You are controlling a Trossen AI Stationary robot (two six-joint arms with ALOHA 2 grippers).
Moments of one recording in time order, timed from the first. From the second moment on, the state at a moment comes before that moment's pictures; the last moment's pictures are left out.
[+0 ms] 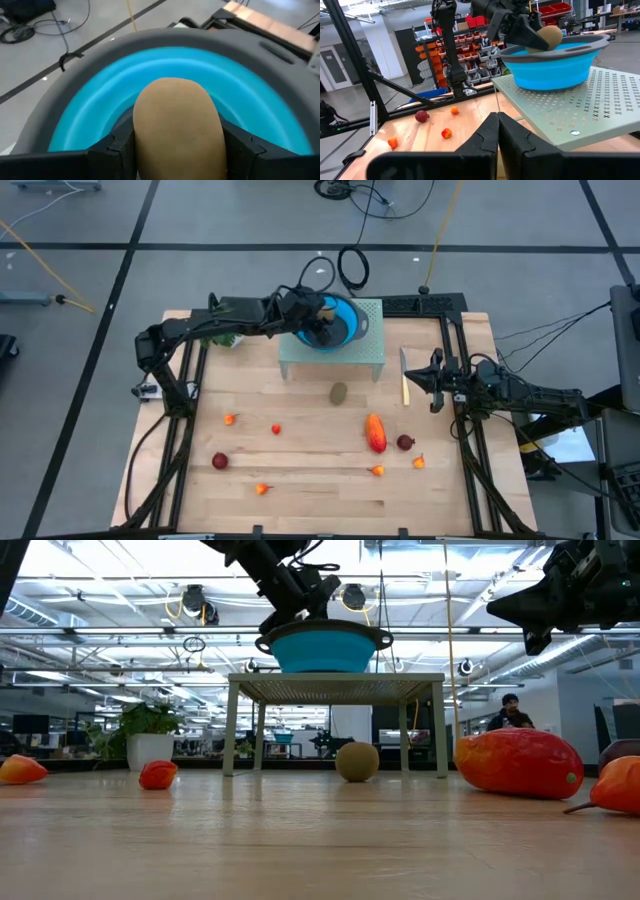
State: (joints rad) left arm 0.36 1.73 1.54 -0.45 -0.23 -0.25; right arm -0.12 0.11 0.17 0.00 0.03 0.22
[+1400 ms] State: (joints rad) left arm 0.36 1.73 1.54 -0.51 -0.23 -0.24; right arm -0.12 0.11 0.17 0.00 0.03 0.22
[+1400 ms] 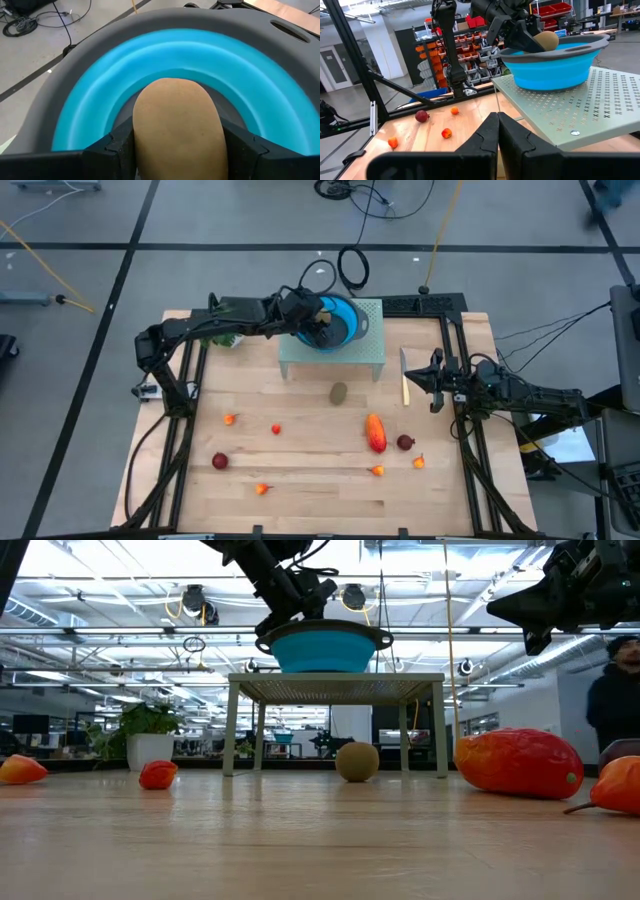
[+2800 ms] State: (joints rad) left arm 0.36 1.73 1.54 -0.55 -0.27 -0.21; right arm -0.12 0.11 0.17 0.00 0.03 0.22
